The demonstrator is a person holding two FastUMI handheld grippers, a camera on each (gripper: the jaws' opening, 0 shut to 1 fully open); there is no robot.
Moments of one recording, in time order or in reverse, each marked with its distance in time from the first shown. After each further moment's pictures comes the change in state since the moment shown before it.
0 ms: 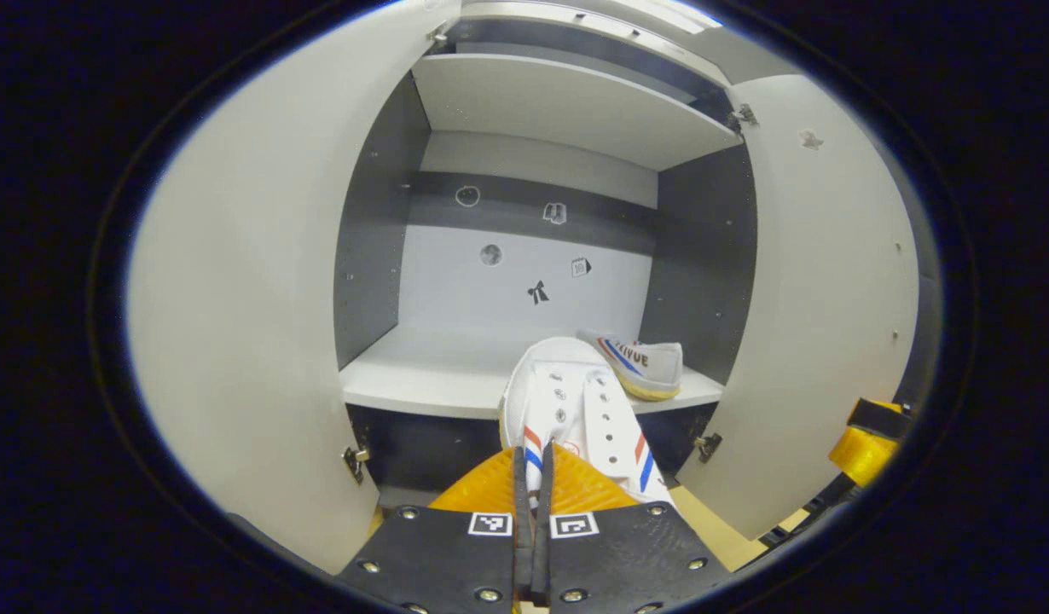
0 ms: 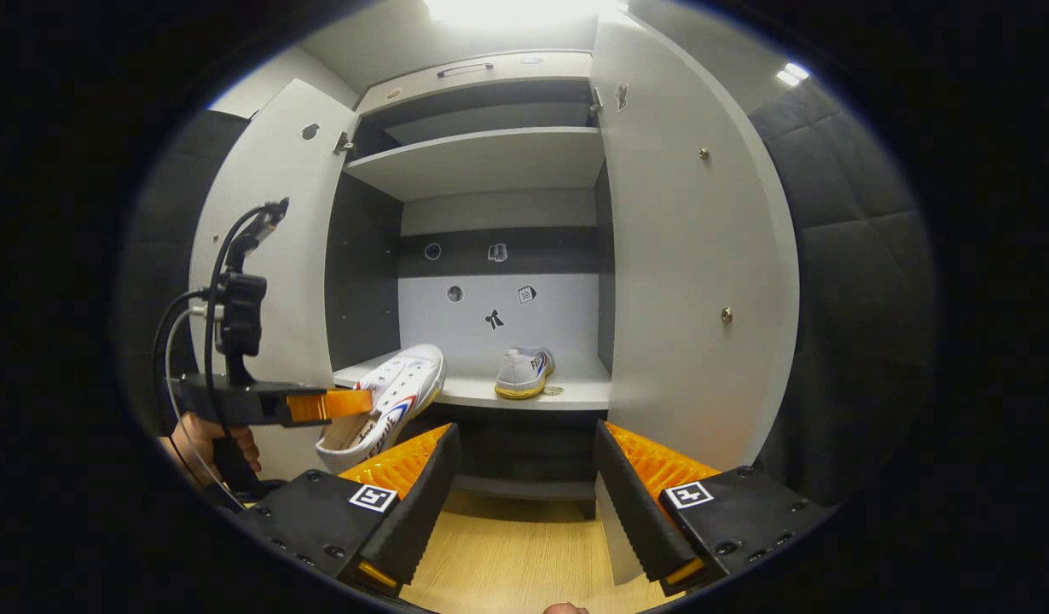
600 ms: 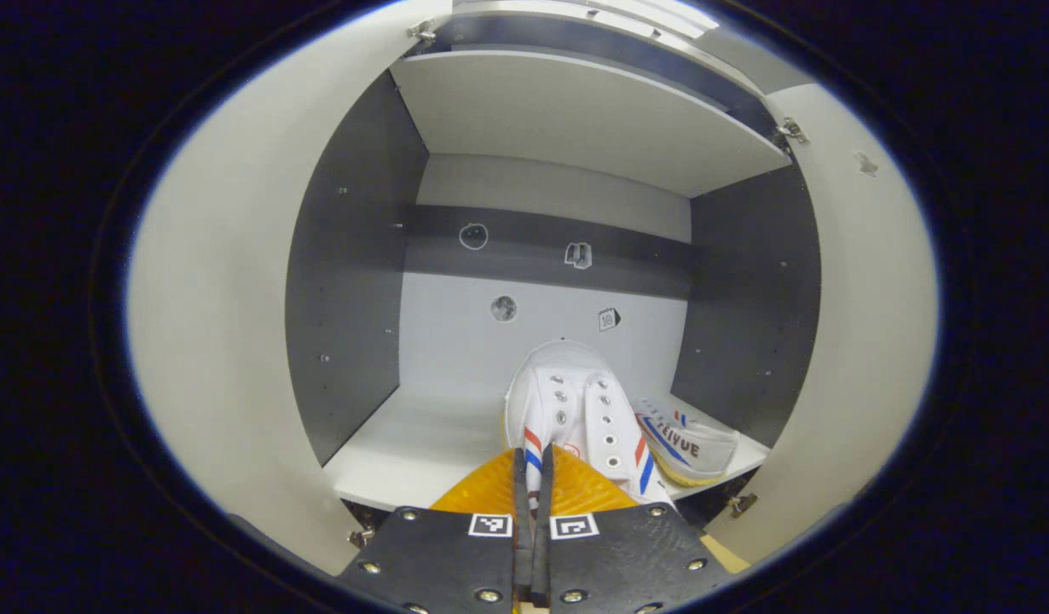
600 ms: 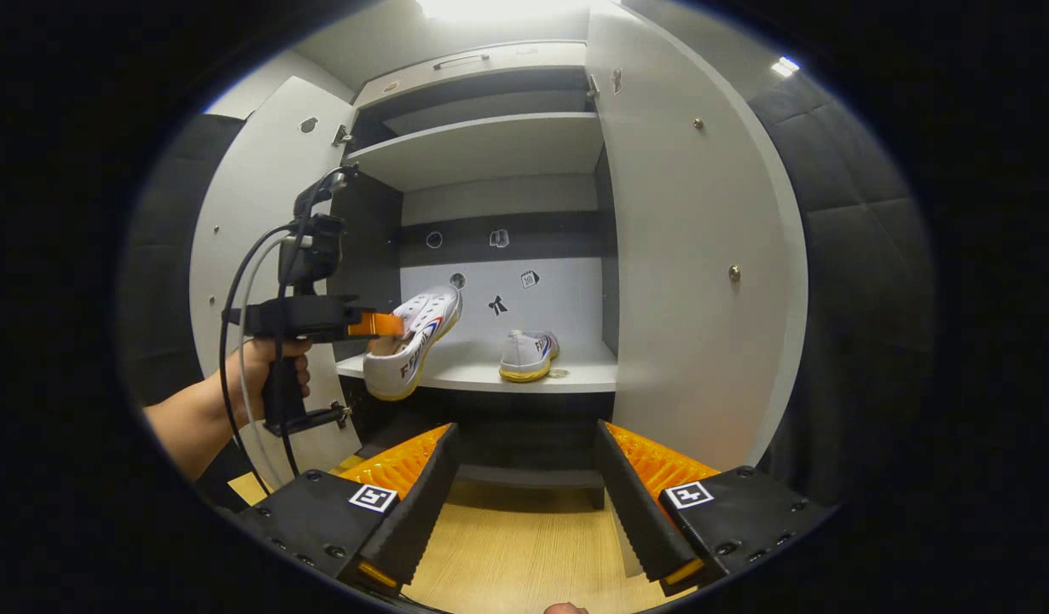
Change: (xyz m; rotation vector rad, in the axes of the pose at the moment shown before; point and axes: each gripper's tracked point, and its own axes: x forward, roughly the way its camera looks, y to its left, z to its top) left arm 0.091 0.028 0.072 -0.002 -0.082 0.054; right arm 0.002 0.002 -0.019 0.020 0.037 0.018
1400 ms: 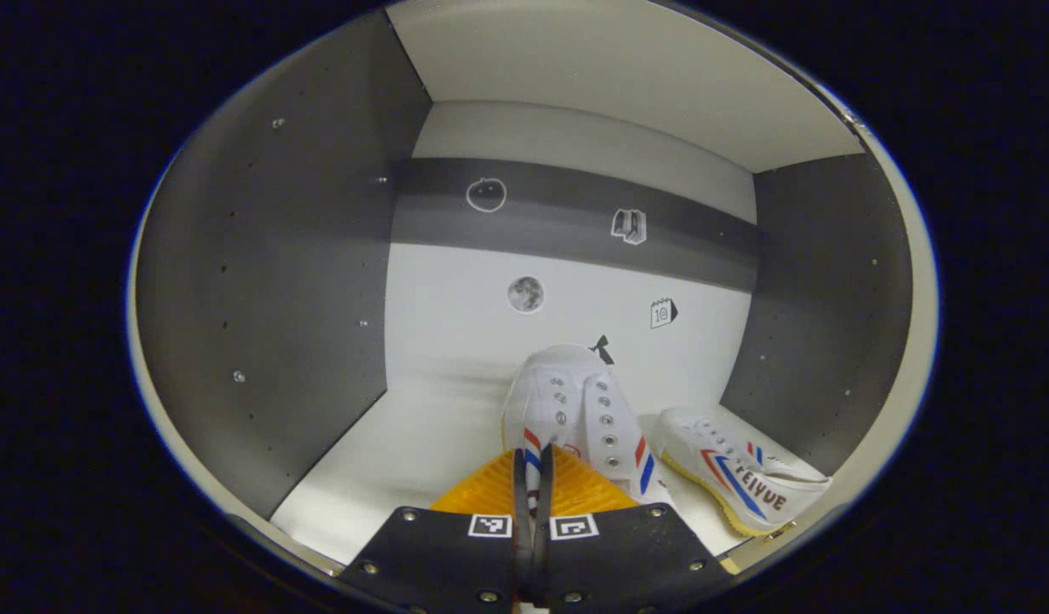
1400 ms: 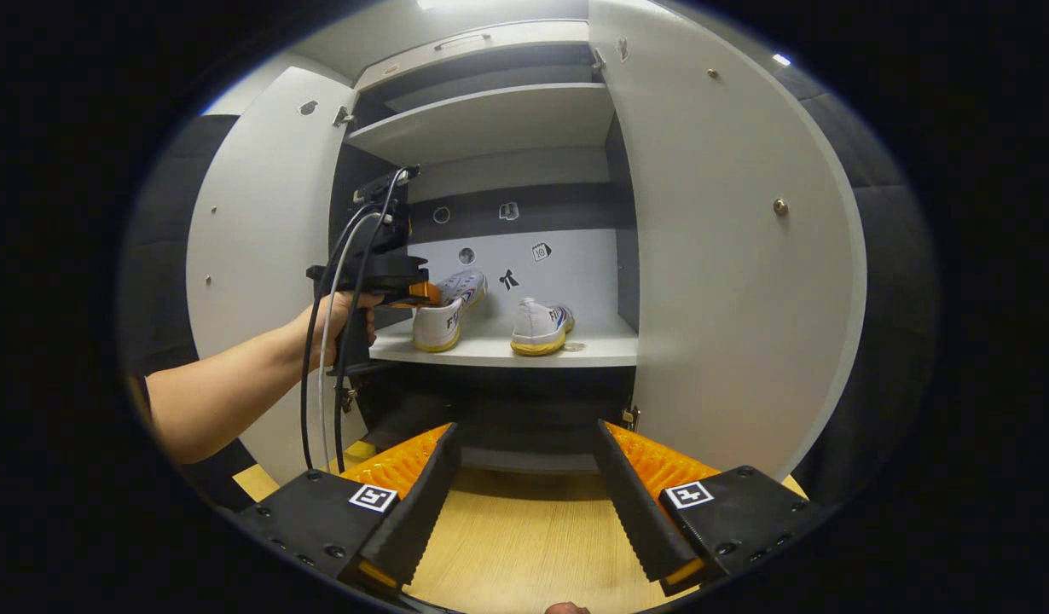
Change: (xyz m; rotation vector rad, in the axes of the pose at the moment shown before) left arm 0.106 0.023 -0.016 -0.040 0.089 0.068; right arm 0.019 0.008 -0.027 0.012 0.069 0.042
